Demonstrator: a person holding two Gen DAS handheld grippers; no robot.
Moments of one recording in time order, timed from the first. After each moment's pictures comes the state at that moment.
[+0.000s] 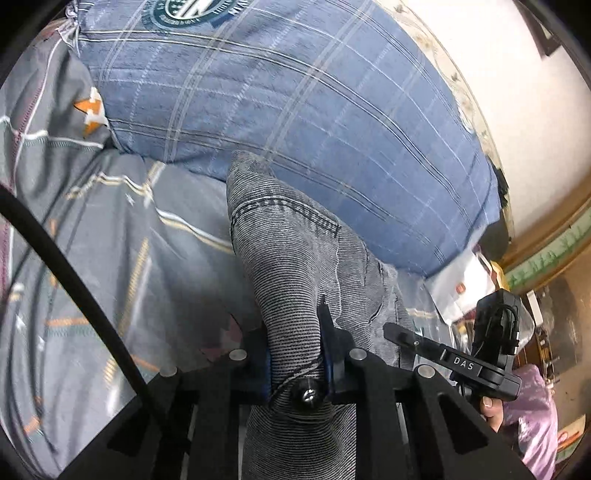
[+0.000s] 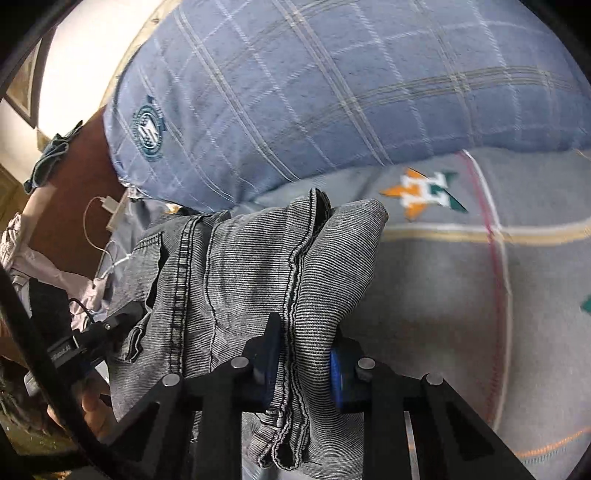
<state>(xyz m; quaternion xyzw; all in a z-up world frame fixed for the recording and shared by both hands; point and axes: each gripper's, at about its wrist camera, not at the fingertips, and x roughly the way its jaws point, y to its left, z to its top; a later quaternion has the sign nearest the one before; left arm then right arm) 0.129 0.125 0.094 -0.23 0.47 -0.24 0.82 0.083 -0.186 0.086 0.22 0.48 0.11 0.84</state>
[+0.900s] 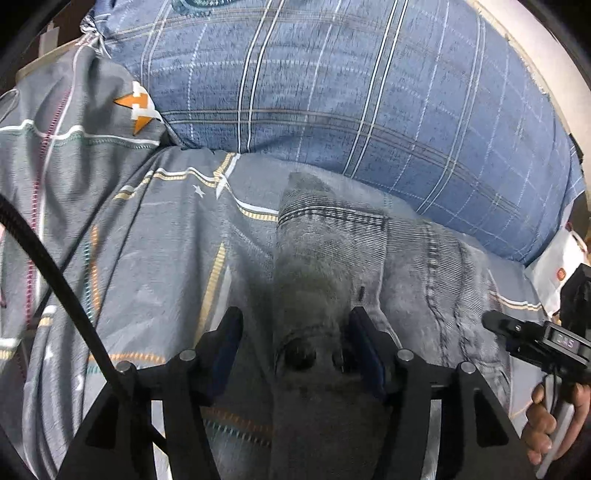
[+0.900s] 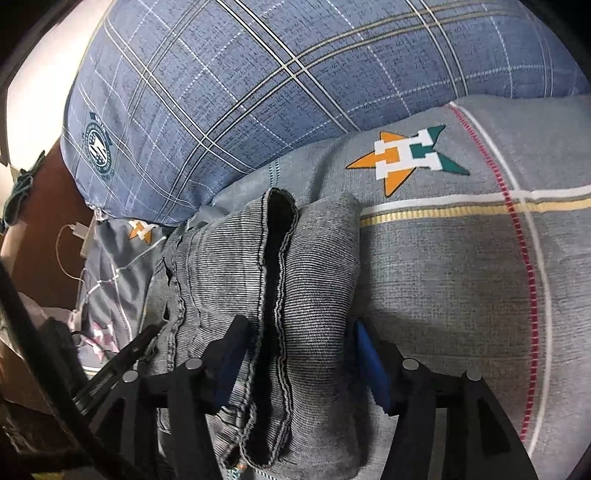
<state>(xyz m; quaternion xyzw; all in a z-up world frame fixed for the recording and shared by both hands) 0.155 0.122 0.016 -0.11 0.48 -0.11 0.87 0.119 -0.204 0.015 0.27 0.50 0.07 0.82</state>
